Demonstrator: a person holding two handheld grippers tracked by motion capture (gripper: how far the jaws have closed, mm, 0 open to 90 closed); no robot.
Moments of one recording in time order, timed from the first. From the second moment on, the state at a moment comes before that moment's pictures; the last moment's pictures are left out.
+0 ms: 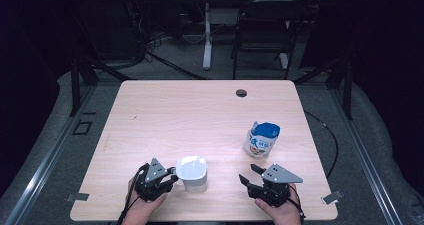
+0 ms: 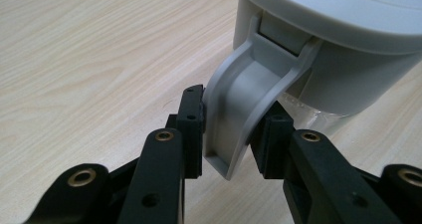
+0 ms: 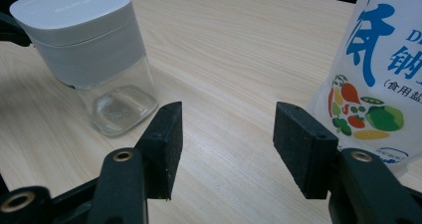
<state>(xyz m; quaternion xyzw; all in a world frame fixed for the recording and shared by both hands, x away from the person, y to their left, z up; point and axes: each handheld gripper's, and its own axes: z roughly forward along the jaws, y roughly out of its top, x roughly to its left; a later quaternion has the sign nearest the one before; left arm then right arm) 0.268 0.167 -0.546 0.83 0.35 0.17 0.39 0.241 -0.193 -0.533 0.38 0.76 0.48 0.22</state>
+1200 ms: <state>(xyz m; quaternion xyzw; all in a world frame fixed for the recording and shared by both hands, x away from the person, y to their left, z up) 0.262 0.204 -0.518 0.80 0.37 0.14 0.44 0.241 -0.191 -0.532 0.37 0.76 0.48 0.22</state>
